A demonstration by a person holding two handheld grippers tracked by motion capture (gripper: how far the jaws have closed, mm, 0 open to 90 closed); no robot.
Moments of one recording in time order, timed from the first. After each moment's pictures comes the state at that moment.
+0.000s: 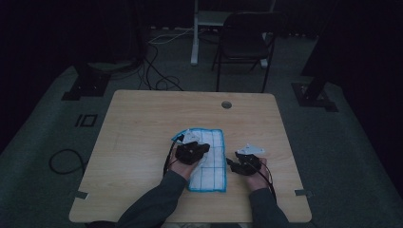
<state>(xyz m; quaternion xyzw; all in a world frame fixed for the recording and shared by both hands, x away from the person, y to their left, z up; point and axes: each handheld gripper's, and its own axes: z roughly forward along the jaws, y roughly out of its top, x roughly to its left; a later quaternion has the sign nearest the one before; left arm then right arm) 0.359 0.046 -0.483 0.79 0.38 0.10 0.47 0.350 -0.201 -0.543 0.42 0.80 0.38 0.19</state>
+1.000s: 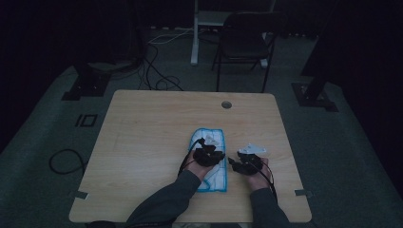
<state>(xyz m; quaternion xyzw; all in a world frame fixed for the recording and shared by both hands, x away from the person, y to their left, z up) 0.373 -0.004 -0.516 0.83 0.35 0.05 0.43 0.351 -0.206 -0.543 0.43 0.80 0.37 0.20</state>
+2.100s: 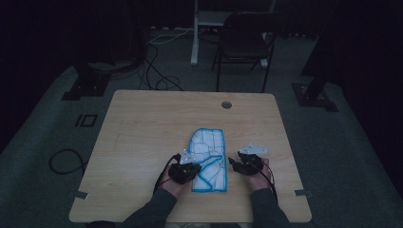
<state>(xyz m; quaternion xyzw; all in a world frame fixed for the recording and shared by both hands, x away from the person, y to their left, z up) 0.316 0.065 -0.529 0.84 0.36 0.10 0.40 0.349 -0.207 -0.542 0.43 0.80 0.37 0.20</state>
